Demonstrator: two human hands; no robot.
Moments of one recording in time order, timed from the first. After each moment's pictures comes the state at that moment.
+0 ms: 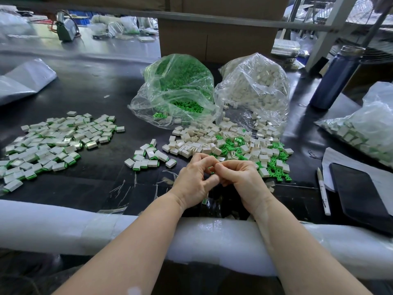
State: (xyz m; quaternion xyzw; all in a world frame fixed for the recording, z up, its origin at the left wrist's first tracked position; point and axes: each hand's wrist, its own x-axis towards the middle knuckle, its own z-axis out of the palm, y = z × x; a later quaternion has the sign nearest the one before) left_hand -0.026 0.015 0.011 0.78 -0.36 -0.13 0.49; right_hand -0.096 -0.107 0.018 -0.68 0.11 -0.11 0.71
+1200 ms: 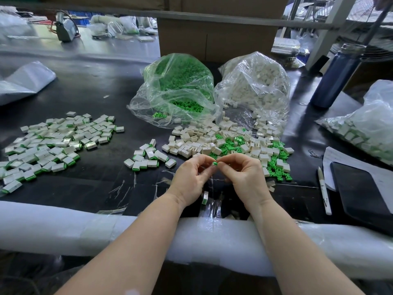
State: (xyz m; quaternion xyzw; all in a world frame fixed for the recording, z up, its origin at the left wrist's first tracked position) left_hand -0.021 0.013 0.005 0.76 -0.31 -0.12 0.56; right_hand -0.094 -0.107 0.016 -0.76 0.14 -0.24 0.59
